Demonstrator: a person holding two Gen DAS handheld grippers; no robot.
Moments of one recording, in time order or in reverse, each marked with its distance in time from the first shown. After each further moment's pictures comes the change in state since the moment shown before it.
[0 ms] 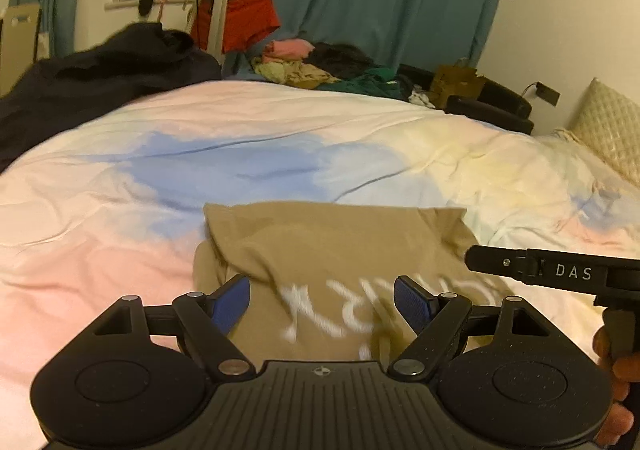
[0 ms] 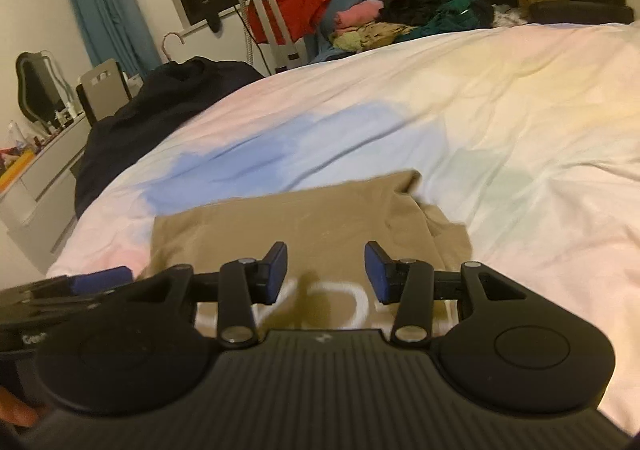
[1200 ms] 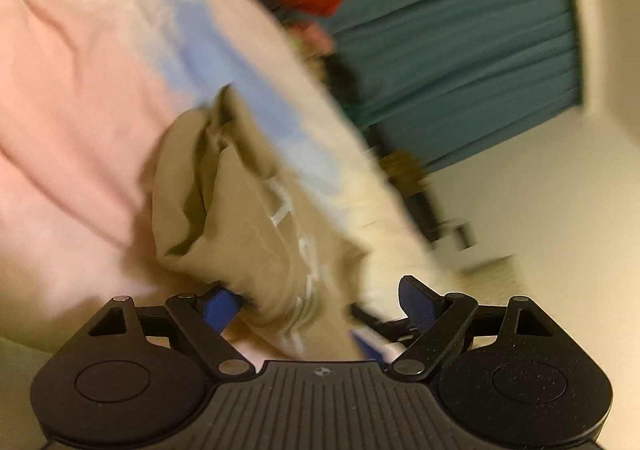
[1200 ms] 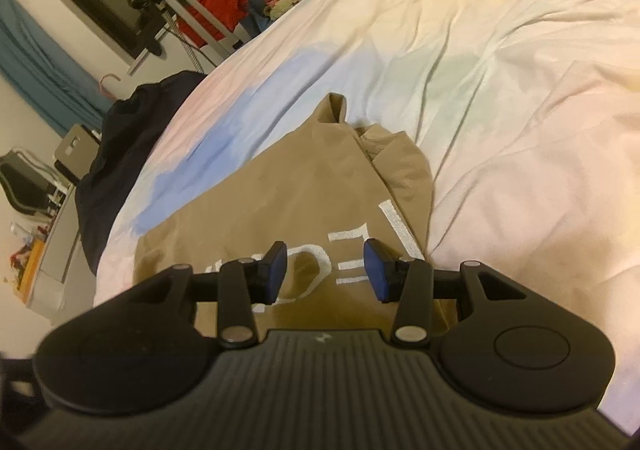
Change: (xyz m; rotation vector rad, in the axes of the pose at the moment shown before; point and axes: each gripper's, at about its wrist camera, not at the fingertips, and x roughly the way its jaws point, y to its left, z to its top) left arm -0.010 0.059 -0.053 -0.737 -0.040 -0.449; right arm 0.017 -0.053 -0.016 0.399 0.096 0.038
